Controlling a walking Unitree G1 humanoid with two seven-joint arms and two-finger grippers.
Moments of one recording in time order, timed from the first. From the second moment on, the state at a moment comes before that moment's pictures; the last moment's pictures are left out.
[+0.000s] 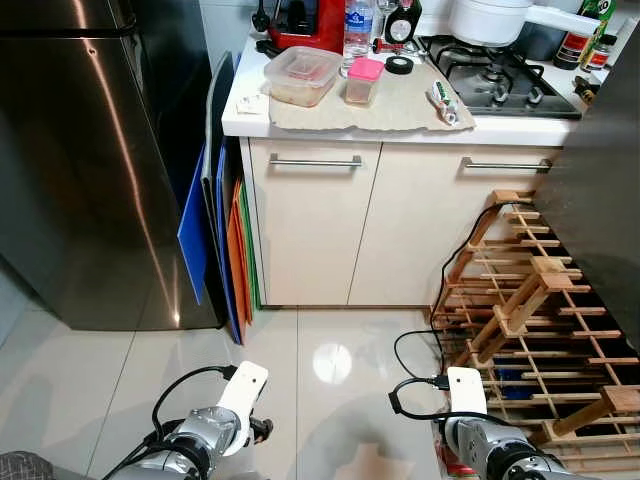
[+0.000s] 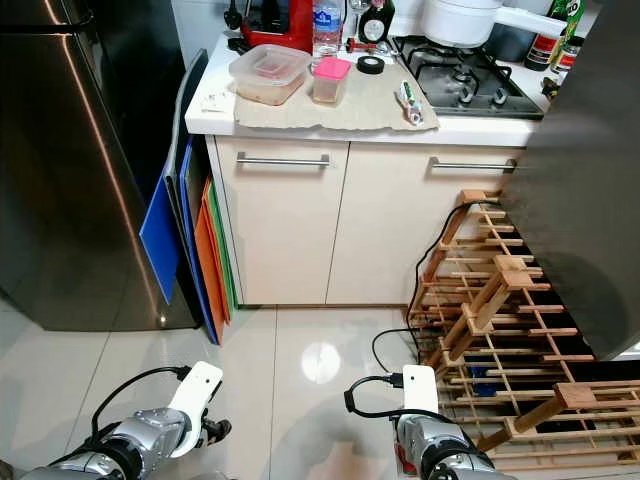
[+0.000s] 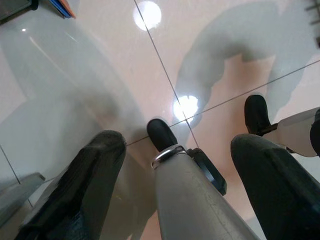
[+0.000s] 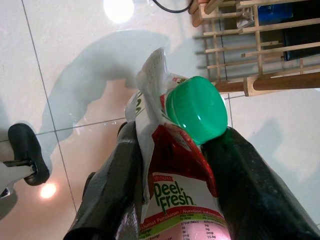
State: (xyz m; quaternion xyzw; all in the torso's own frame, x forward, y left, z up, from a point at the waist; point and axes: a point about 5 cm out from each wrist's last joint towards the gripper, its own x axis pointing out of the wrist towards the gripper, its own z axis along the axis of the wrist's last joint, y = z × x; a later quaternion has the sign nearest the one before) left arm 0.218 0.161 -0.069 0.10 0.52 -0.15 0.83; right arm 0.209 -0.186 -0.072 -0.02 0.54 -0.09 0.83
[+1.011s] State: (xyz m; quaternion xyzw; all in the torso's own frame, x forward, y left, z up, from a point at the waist) left arm 0.218 0.161 -0.069 0.10 0.52 -0.15 0.83; right arm 0.209 -0.186 -0.072 -0.02 0.54 -0.09 0.83
